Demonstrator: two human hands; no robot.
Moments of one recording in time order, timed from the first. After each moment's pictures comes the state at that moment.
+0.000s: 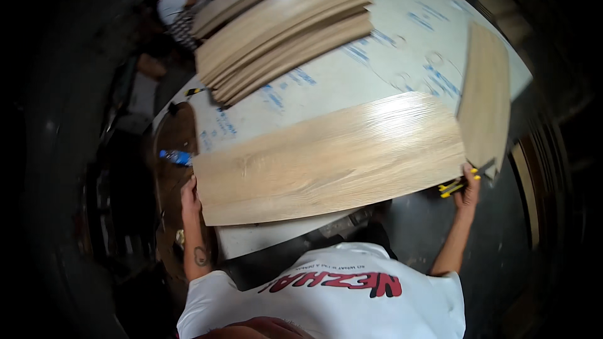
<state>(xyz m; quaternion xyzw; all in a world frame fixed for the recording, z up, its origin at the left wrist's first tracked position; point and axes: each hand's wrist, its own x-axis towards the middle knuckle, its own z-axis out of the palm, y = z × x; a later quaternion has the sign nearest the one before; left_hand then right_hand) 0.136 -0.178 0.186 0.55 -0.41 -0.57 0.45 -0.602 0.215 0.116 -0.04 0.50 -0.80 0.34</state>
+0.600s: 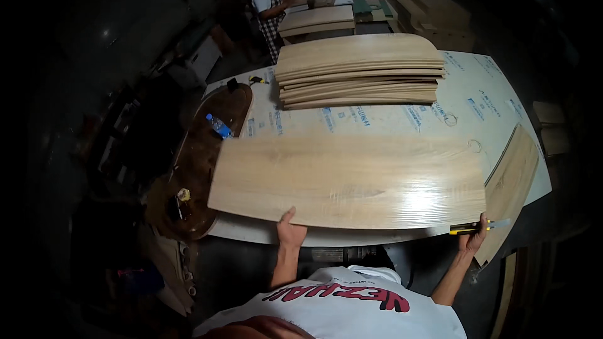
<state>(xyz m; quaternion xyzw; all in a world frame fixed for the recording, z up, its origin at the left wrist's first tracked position) -0.168 0.046 0.191 0.29 -0.08 -0.70 0.65 -0.680 0.158 0.137 -0.15 0.22 -0.85 0.45</state>
